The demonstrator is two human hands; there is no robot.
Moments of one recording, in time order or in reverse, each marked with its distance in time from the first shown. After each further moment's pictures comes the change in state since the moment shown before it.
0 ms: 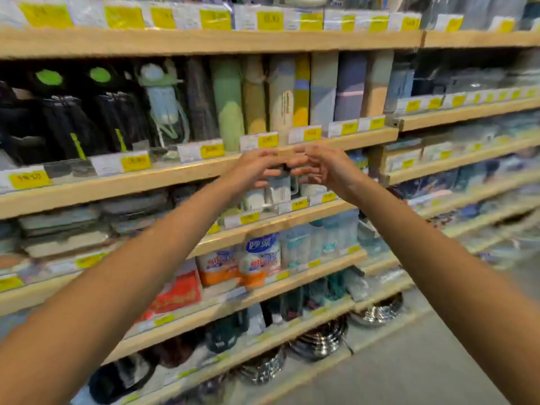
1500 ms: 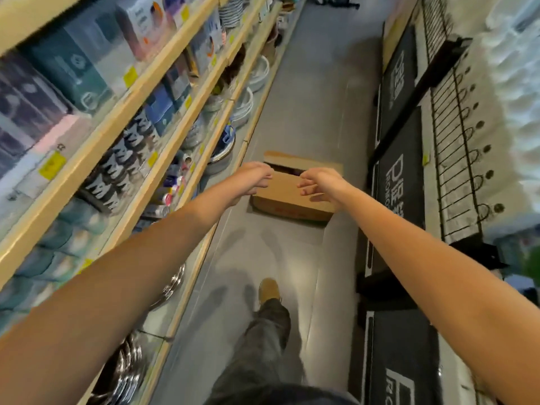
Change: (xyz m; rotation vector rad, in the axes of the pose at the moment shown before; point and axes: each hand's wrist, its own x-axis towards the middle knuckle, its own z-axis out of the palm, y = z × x) left_hand 0.261 -0.138 0.918 0.310 -0.995 -0.362; right_hand -0.272 0.245 -0.824 0.003 1.031 0.850
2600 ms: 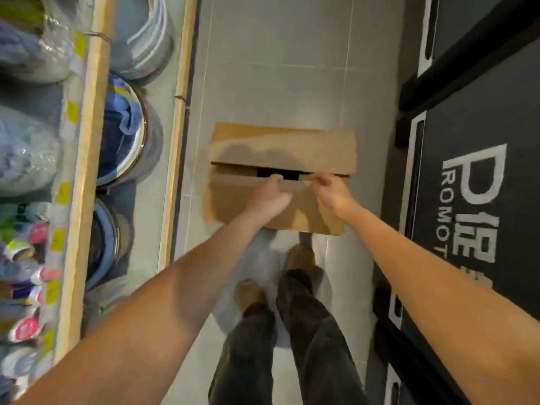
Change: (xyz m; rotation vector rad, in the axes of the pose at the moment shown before) left_hand 0.575 -0.042 0.172 0.479 -0.192 -0.236; right_hand 0.525 0.120 -0.157 -0.097 0.080 0.239
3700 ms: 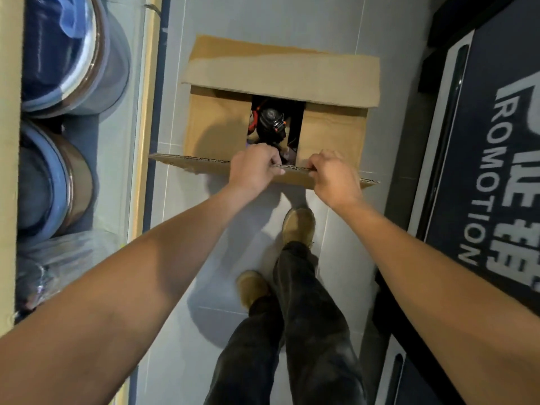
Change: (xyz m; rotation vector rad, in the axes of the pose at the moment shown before) left_hand 0.052 -0.121 0.081 0.440 0.286 0.344; right_hand 0.030 0.137 0.075 -0.866 0.175 -0.471
